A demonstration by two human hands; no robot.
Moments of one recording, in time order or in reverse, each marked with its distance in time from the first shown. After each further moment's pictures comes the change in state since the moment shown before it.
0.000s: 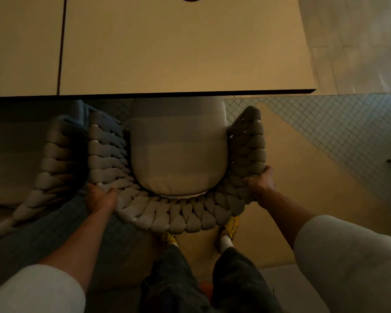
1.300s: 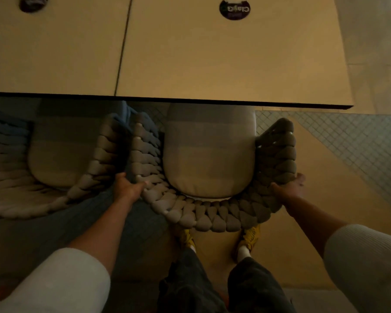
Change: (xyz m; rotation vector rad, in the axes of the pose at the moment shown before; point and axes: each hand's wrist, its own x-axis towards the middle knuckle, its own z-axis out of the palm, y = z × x) left_hand -0.003 -0.006 -0.049 -0.174 -0.107 0.025; right_hand -0.014 -0.007 -0.002 -0.185 0.094 -0.103
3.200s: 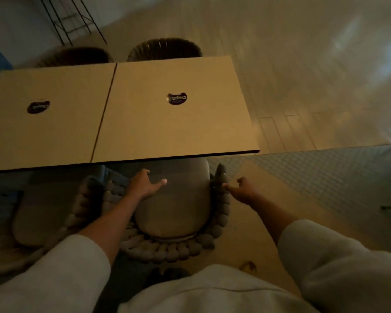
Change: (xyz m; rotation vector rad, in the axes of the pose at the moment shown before) left_hand -0.170 0.227 0.036 0.489 -0.163 0.526; right_hand -0.048 -0.053 -0.188 -0.037 -0.279 -0.458
